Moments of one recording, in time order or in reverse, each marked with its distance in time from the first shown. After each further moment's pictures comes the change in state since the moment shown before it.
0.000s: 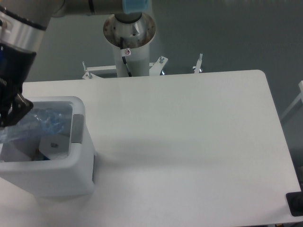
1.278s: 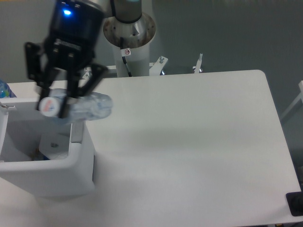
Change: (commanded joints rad) arm 0.114 0.136 0.021 -0.008 -0.002 0.000
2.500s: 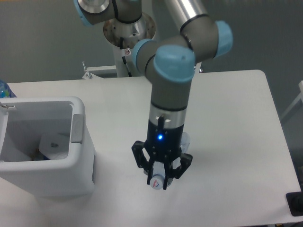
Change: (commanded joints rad) arm 0.256 -0.223 0.011 -0.043 0.103 0.148
